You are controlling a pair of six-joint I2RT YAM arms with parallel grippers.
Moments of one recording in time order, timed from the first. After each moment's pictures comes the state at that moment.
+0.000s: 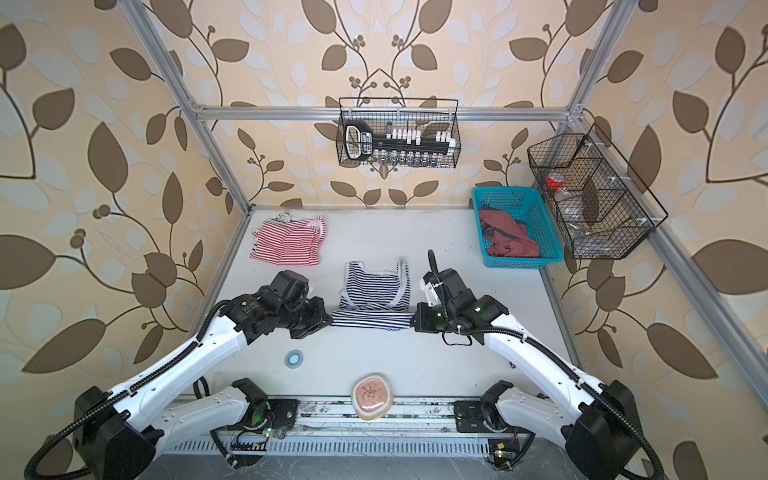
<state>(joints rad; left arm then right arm) -0.54 1.03 0.84 -0.78 0.25 -0.99 0.55 1.11 0.83 -0.69 -0.32 0.60</state>
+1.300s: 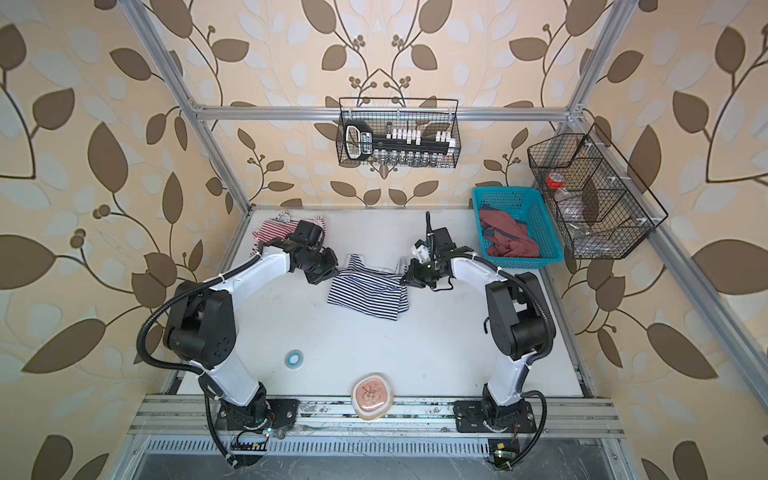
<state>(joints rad) -0.28 1.74 1.28 -0.63 0.27 -0.84 0.28 1.84 1.22 -0.47 -0.65 0.47</state>
